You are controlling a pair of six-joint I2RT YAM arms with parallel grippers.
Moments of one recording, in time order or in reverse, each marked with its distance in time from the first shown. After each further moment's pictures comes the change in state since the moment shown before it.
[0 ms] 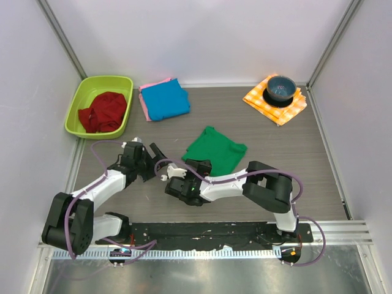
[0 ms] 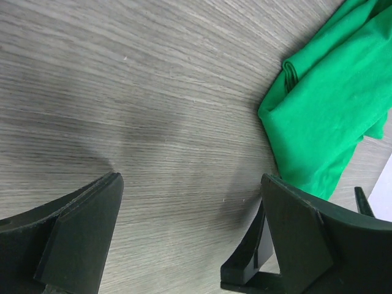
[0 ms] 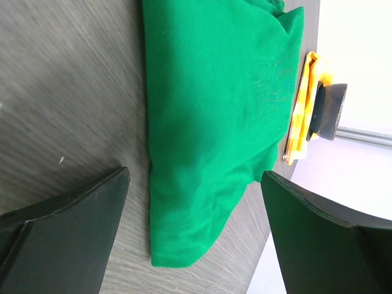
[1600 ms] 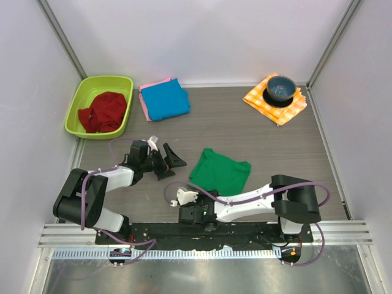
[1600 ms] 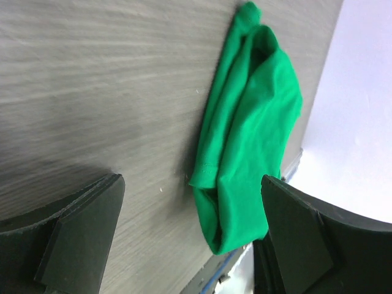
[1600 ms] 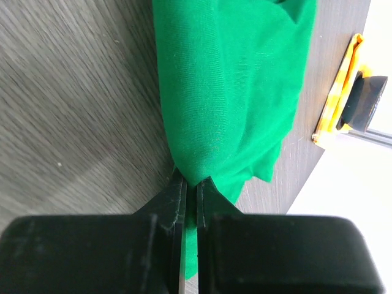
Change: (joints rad) left arm -0.023 0.225 -0.027 0.362 0.365 -0.010; right arm 0.222 -0.204 -0.144 -0.317 -0.100 0.279
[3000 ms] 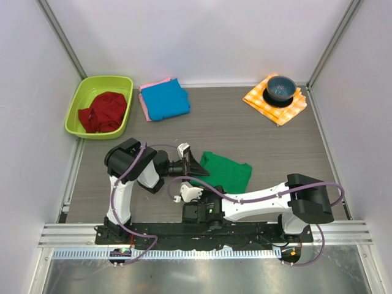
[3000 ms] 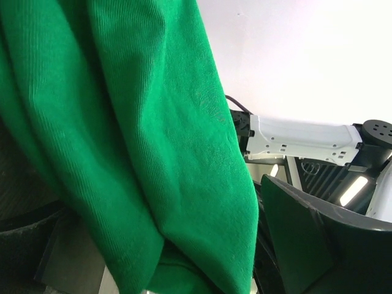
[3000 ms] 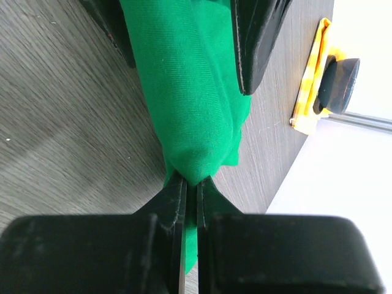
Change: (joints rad) left arm -0.253 0.652 0.014 1.194 0.410 -0.554; right arm 0.026 -0.123 0.033 -0.183 0.061 0.075
